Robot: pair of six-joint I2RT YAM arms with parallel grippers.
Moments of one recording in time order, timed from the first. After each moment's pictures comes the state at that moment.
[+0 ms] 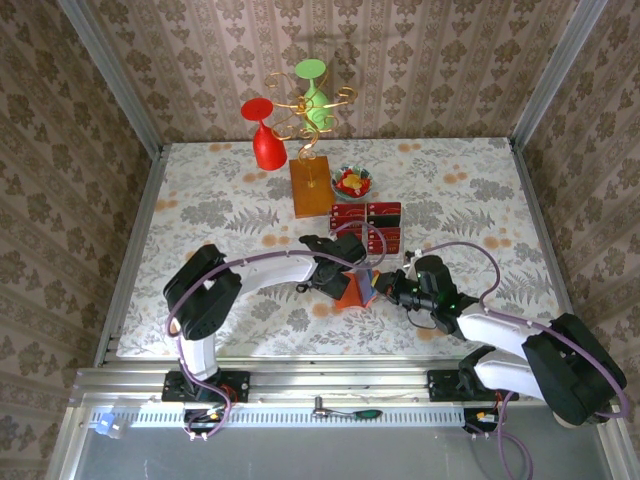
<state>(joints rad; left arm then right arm) -1.01 1.85 1.25 -0.79 -0.33 -0.43 0.50 1.17 0.25 0.37 -0.31 1.09</state>
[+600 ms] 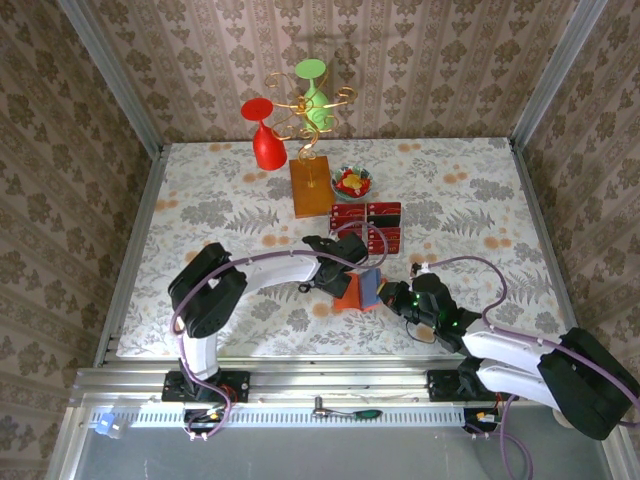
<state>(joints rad) -1.01 1.88 1.25 -0.76 -0.35 -0.45 0.63 1.06 0.15 0.35 -0.06 1.18</state>
